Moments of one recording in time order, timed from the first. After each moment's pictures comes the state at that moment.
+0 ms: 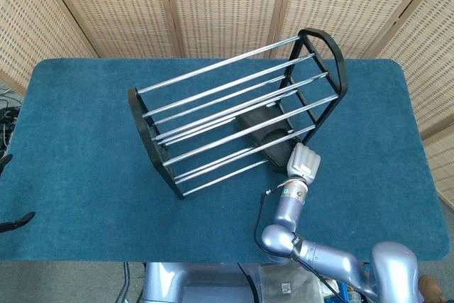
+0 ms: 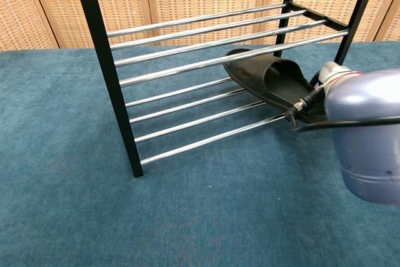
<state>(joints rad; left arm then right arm) -0.05 -0.84 -0.04 -1.92 1.44 1.46 -0.09 0.83 -1.97 0.61 -1.37 -0.33 1.52 -0.80</state>
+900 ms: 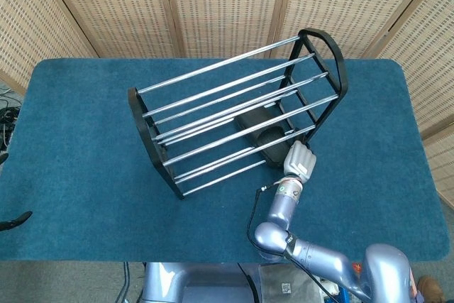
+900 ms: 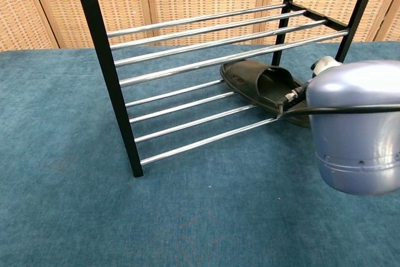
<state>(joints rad) -0.05 -0.81 -0.04 -1.90 1.44 1.45 -0.15 0.84 -2.02 0.69 -1.35 -0.37 1.54 -0.71</state>
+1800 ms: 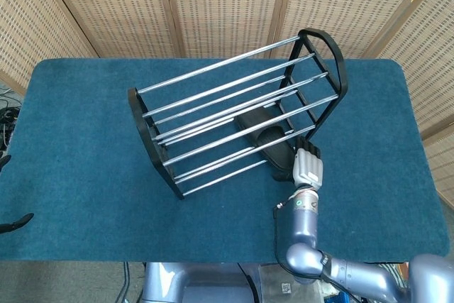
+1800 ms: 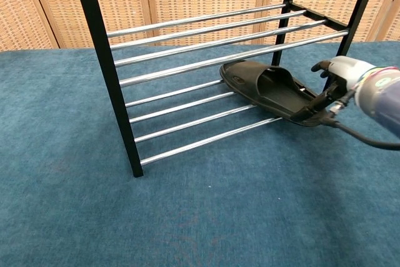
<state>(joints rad) -0.04 -0.82 -0.03 -1.90 1.47 1.46 -0.14 0.65 -1.77 0.52 -1.71 -0.44 1.43 -0.72</state>
